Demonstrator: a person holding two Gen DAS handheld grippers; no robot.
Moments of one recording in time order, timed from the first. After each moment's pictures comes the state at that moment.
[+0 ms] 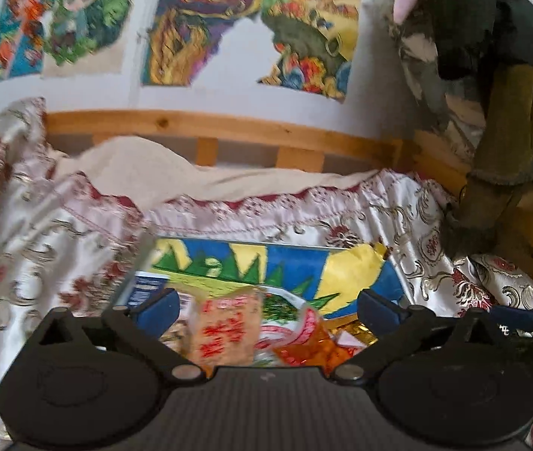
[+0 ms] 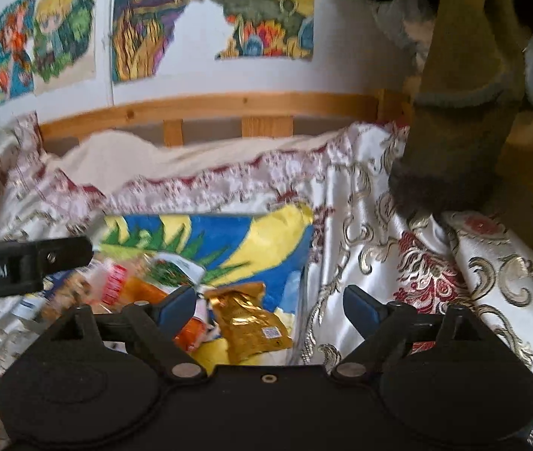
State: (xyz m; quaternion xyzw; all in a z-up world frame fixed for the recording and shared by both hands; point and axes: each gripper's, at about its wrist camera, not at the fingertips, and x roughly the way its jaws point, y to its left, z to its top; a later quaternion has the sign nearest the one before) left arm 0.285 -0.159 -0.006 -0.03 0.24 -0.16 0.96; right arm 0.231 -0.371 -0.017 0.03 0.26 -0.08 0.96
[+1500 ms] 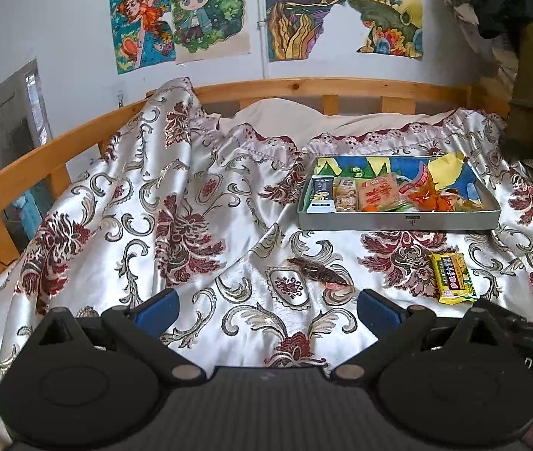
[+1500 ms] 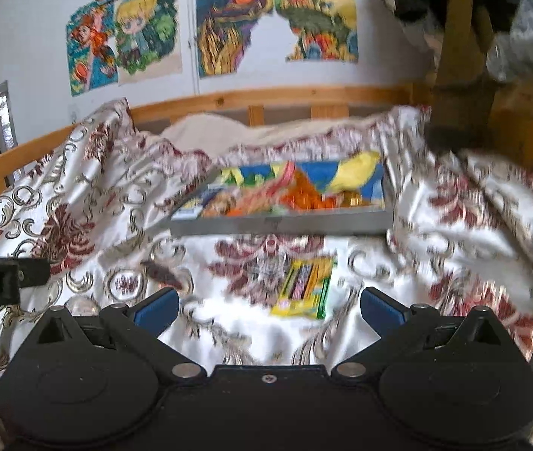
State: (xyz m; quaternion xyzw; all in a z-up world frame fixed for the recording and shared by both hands) left arm 0.080 -0.017 0.007 0.05 0.30 -0.01 0.95; right arm 0.031 -0.219 -0.035 0.06 0.27 -0.03 0.96
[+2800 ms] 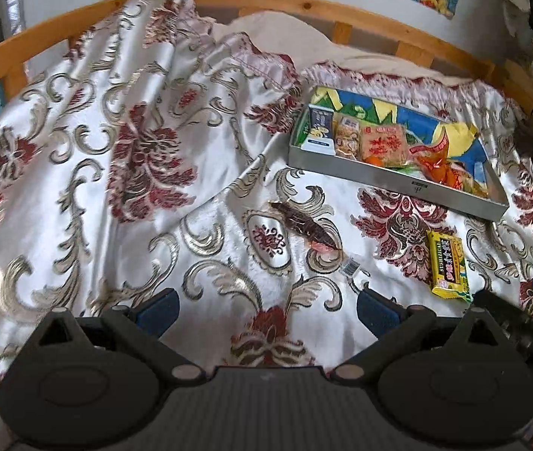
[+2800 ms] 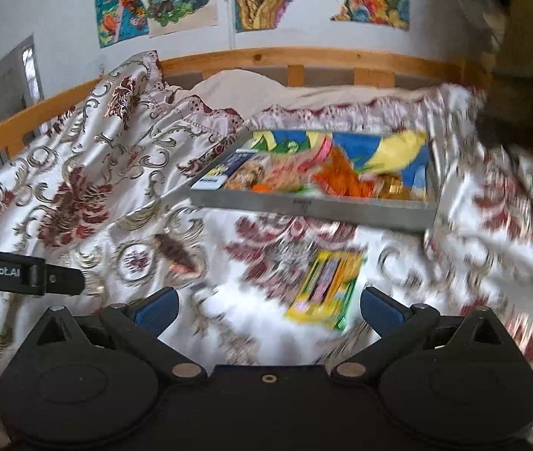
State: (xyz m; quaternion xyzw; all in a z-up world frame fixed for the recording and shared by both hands) left arm 0.158 -0.002 -0.022 -0.04 0.44 -0.05 0.89; right arm 0.097 -0.230 -0.020 0.00 0.34 0.04 0.94
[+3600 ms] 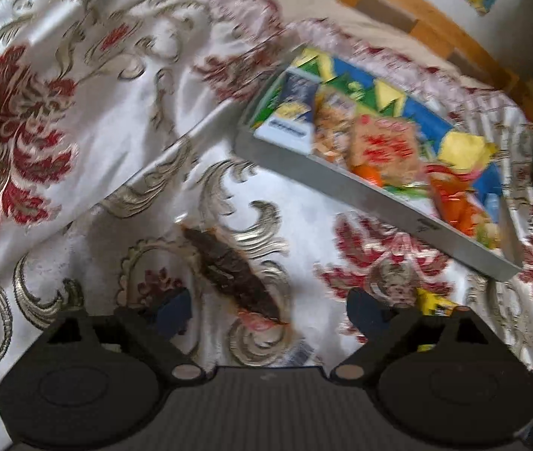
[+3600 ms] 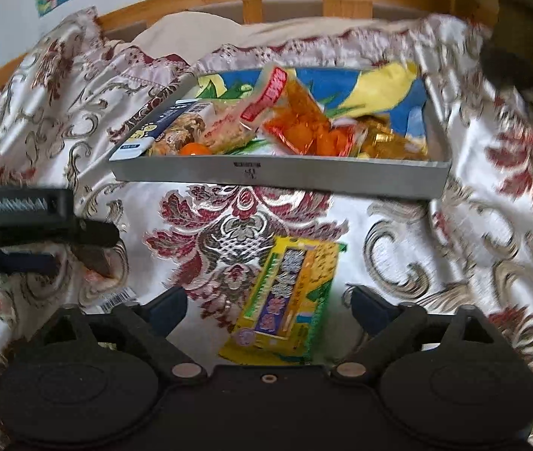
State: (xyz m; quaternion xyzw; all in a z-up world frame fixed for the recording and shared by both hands) left arm 0.282 -0.038 -0.091 -0.14 0.51 -0.07 0.85; right arm 0.189 -0.261 -0.083 0.07 0.43 0.00 0.90
